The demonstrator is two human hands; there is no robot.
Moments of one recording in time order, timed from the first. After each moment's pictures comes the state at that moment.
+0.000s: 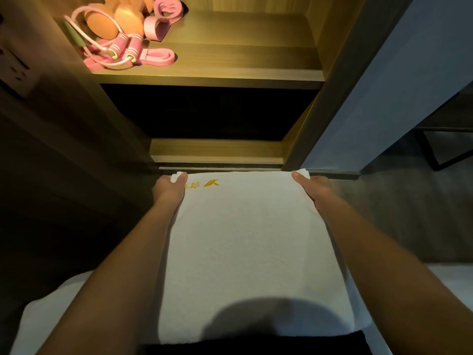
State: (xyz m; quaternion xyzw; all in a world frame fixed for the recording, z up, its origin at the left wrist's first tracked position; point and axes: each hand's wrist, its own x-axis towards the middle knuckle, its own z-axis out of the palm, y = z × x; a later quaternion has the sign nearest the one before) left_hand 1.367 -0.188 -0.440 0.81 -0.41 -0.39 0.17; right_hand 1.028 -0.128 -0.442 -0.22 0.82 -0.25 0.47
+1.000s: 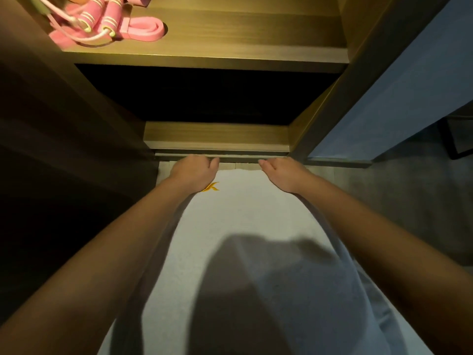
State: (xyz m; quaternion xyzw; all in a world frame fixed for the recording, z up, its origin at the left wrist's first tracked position) left_hand 1.313 -0.240 -0.418 0.61 -0.76 -0.21 -0.09; right_hand 1.086 -0.203 -0.434 -0.67 0.68 0.02 0.31
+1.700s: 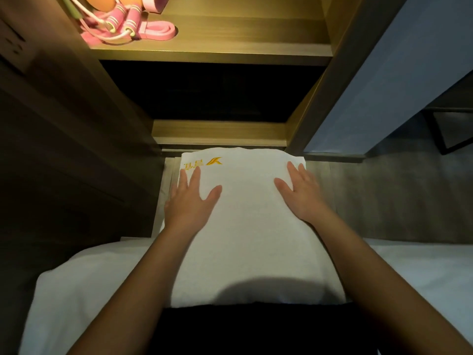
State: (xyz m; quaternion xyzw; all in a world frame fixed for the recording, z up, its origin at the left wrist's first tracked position) left_hand 1.343 -0.085 -0.409 0.72 -0.63 -0.30 -0.01; right_hand 1.090 -0.060 -0.404 -0.54 0.77 -0.01 0.33
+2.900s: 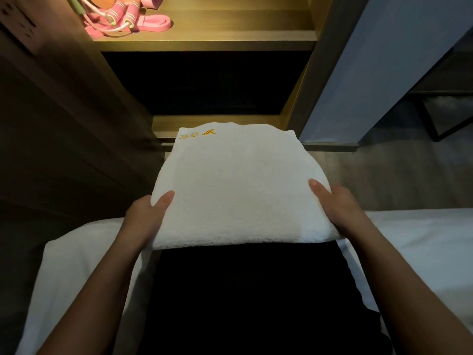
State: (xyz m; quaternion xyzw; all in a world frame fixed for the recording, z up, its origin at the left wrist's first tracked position) left_hand 1.417 -0.004 -0.382 0.75 -0.49 -0.42 0.13; right_hand 1.056 0.050 -0.372 -0.34 0.80 -0.25 0.43
